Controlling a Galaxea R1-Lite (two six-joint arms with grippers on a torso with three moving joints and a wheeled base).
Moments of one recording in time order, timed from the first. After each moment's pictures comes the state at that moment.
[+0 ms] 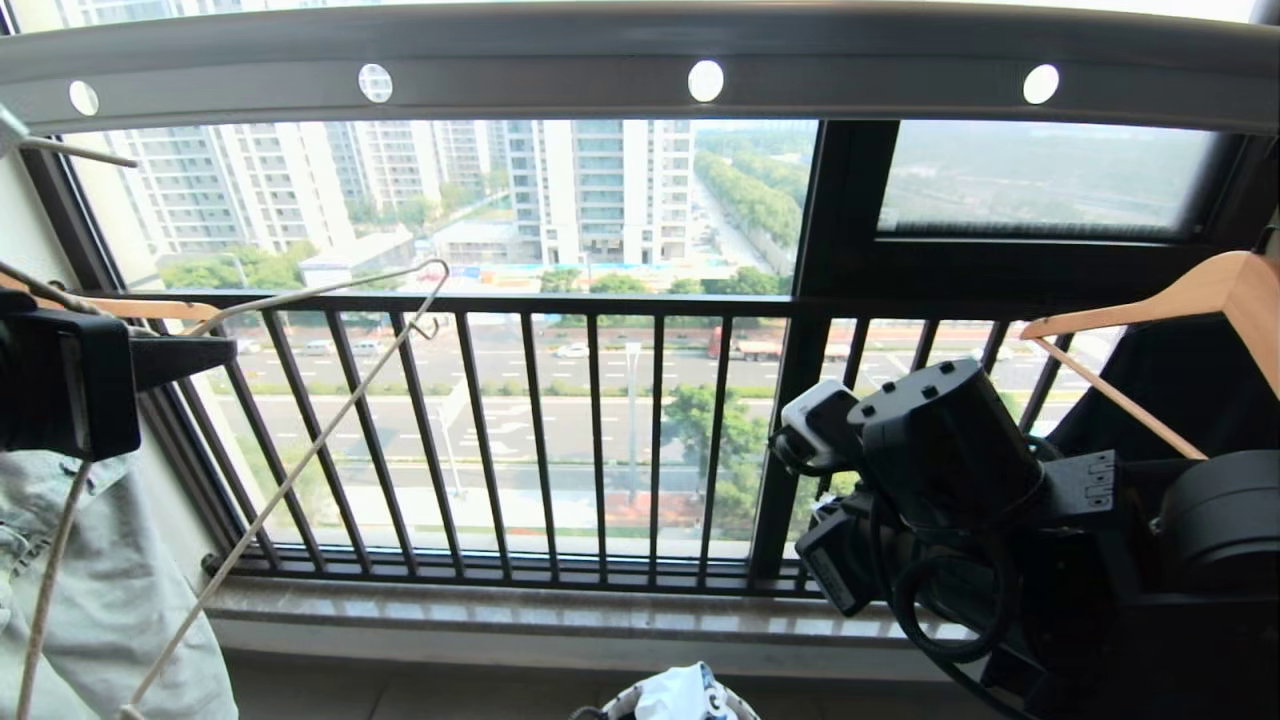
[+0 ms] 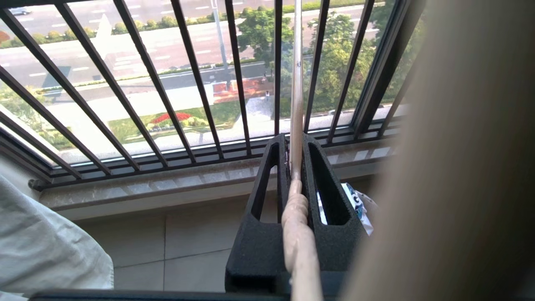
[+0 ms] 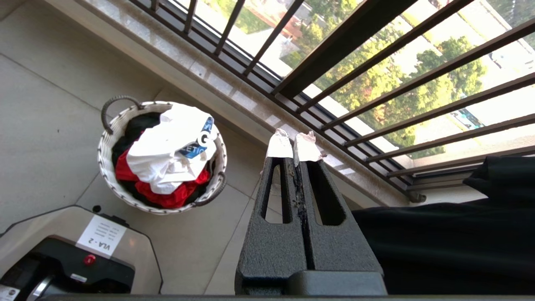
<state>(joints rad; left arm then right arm) -0.26 1.10 -1.11 0.27 0.02 -0.01 0.77 1.65 -0.97 0.01 -0.54 -0.06</state>
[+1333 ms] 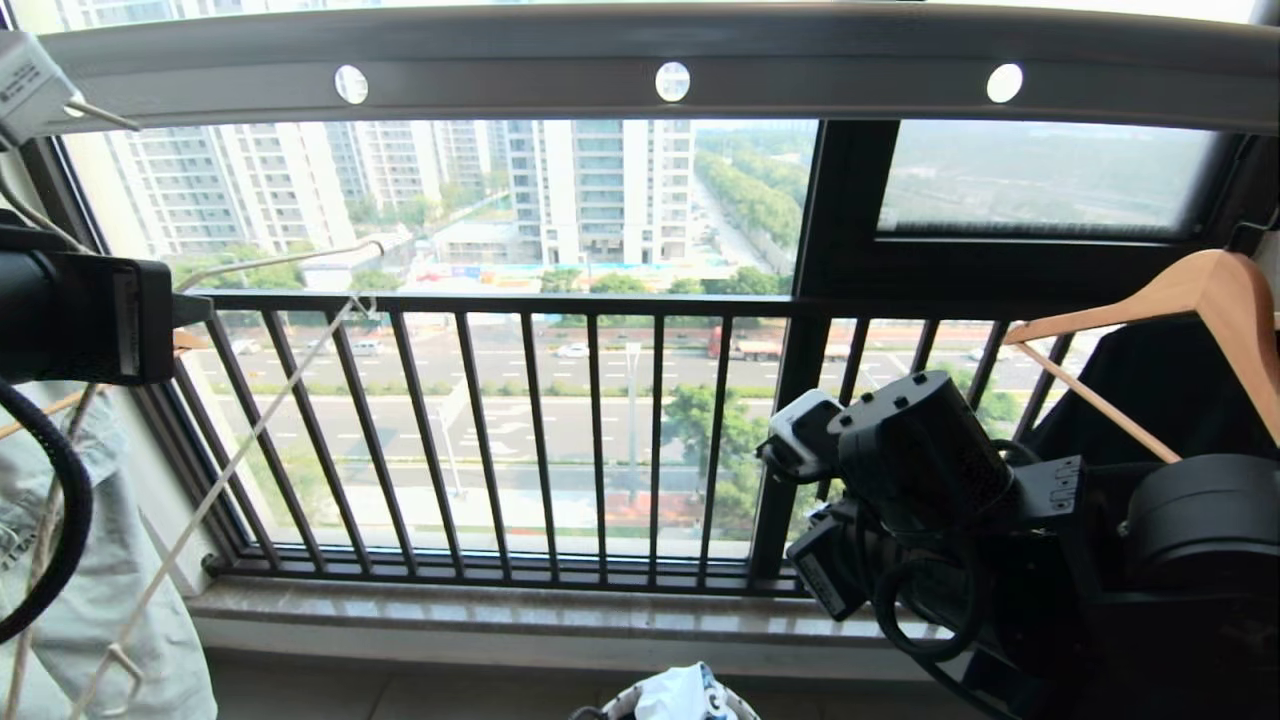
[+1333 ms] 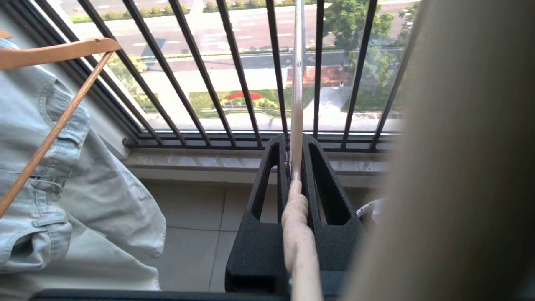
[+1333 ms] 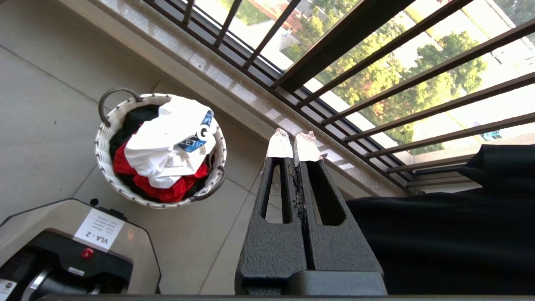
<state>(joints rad) -0.31 1.19 -1.25 0.37 0.32 -0.01 0.77 1.69 -0.98 0.01 -0.54 -0.06</state>
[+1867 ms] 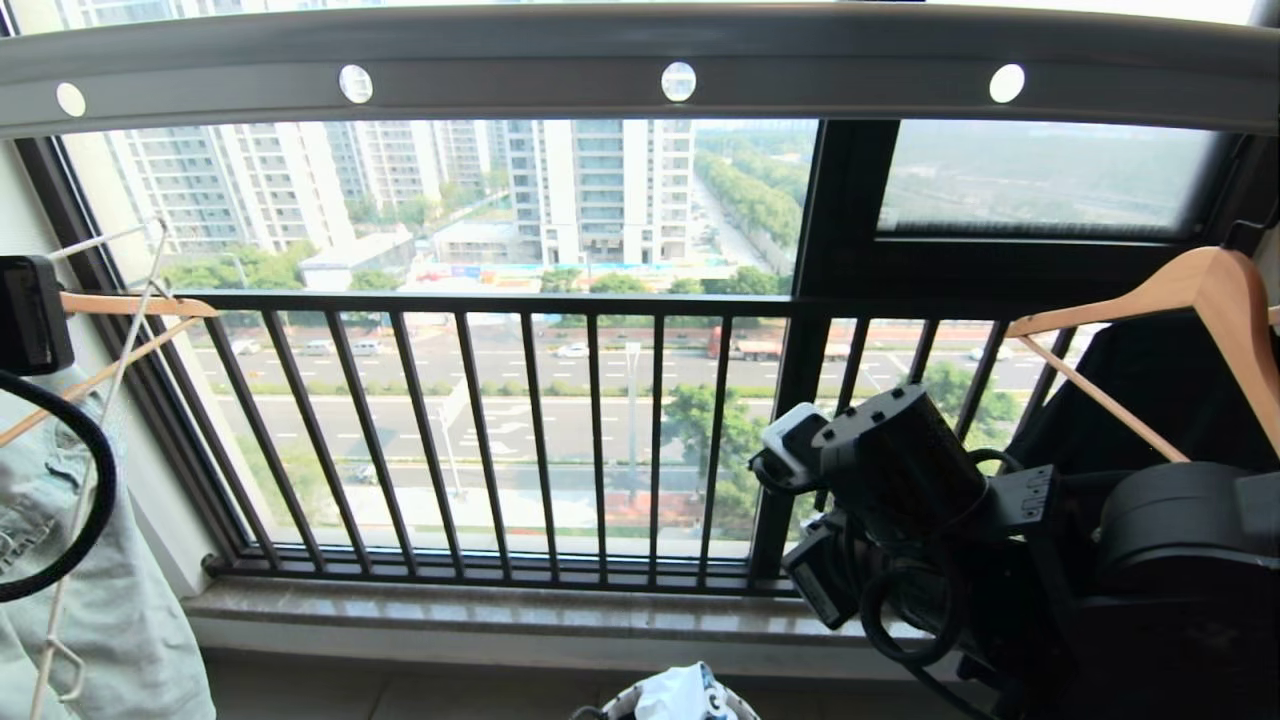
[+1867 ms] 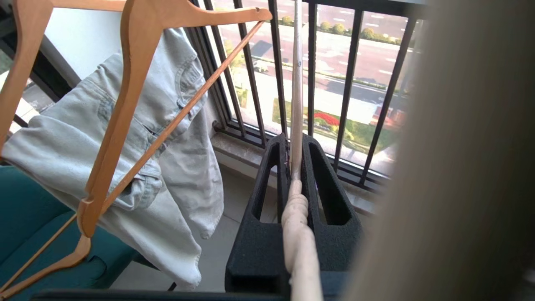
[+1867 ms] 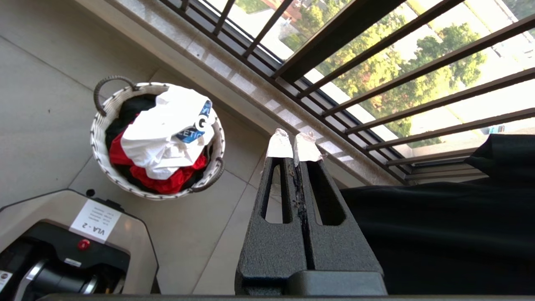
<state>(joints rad) -0.21 1.15 -1.16 0.26 0.65 -0.07 0.77 1.71 -0.97 0.01 -0.54 -0.05</state>
